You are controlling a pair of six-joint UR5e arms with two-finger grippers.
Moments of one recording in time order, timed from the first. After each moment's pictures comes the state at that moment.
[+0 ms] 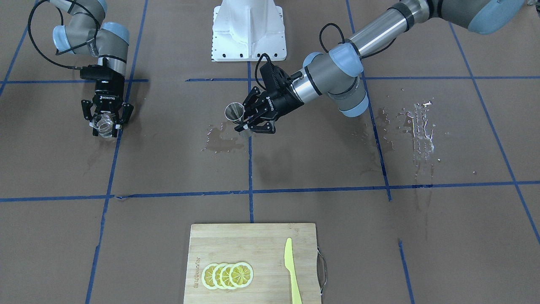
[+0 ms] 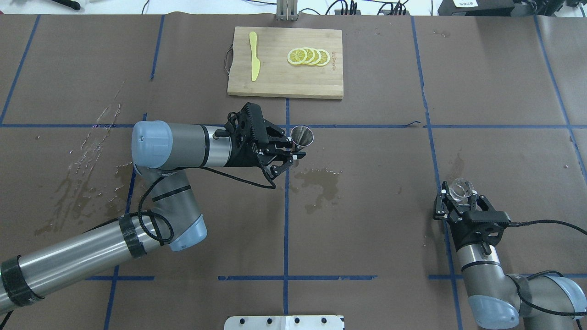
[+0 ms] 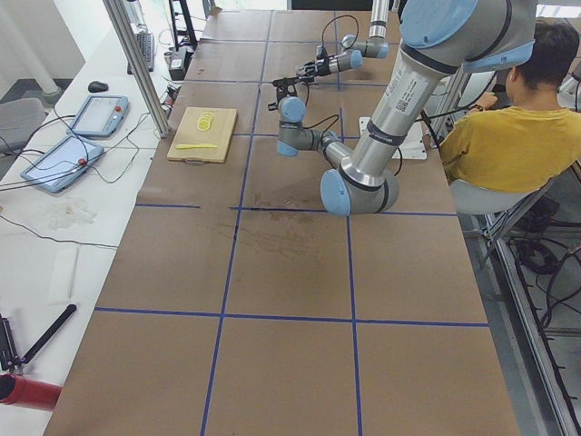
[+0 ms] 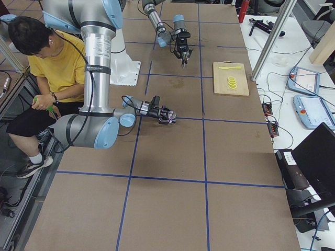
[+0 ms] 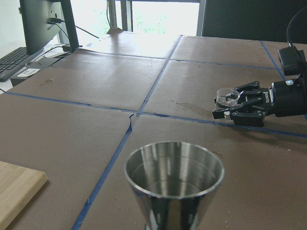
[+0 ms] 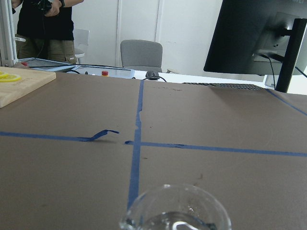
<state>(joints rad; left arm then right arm) -0.54 -2.24 -1.31 -2.97 -1.88 -0.24 0.09 -1.69 1.69 -0.92 0.41 1.57</state>
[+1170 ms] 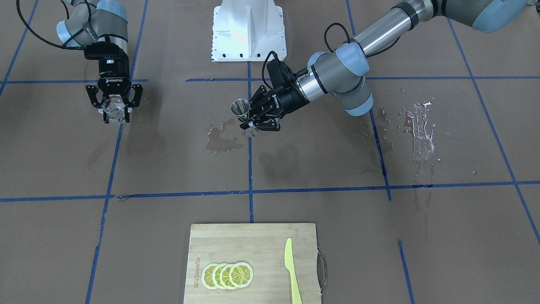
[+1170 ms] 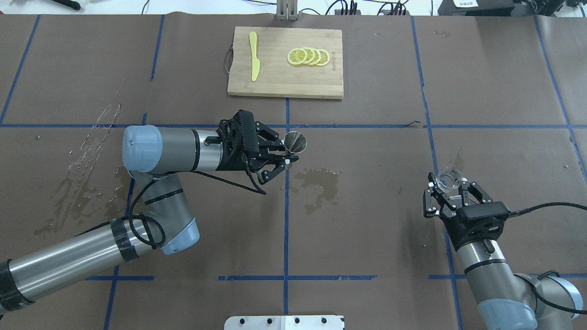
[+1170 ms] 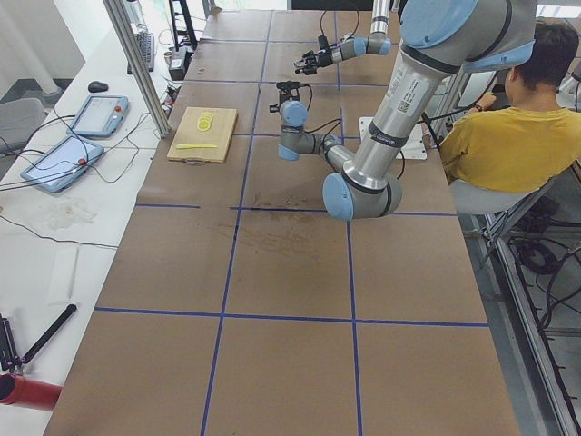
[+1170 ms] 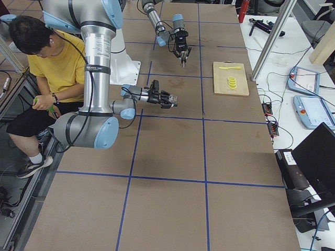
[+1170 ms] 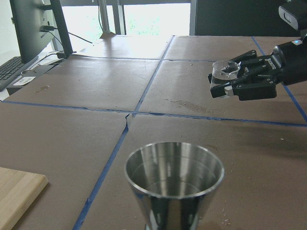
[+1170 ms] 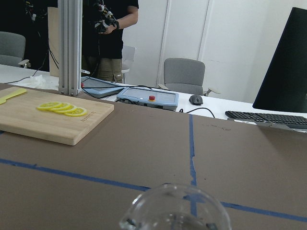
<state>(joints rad) -0.54 -2.21 -1.33 -2.99 -1.88 -0.14 0.09 -1.68 1.79 -0.62 0.40 1.11</state>
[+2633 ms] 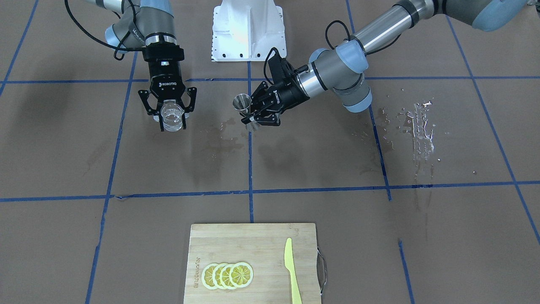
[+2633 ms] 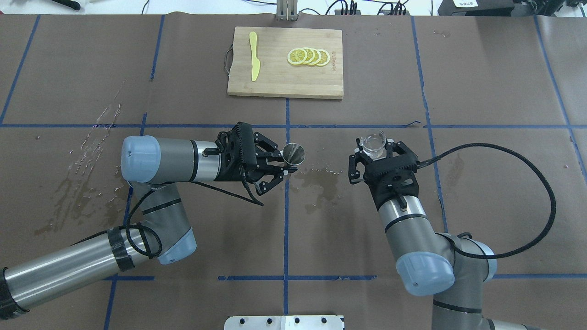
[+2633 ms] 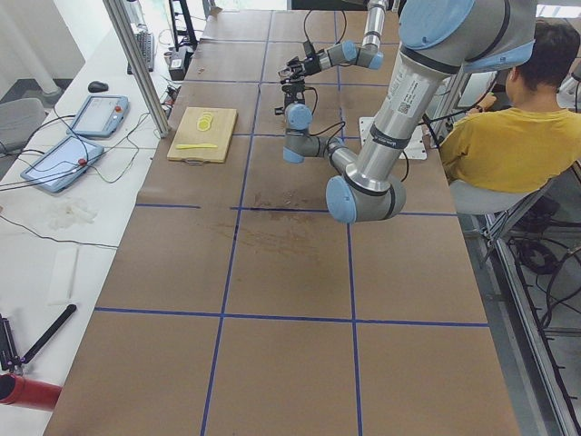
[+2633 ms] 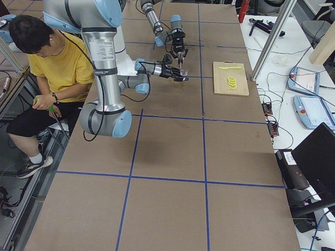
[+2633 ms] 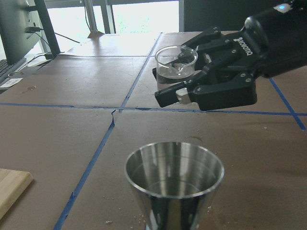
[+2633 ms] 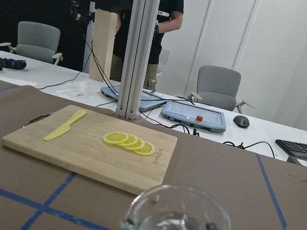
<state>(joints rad) -0.51 -2.18 -1.35 -3.00 -1.88 -0.13 0.24 -1.30 1.80 -0.84 0.60 0.83</state>
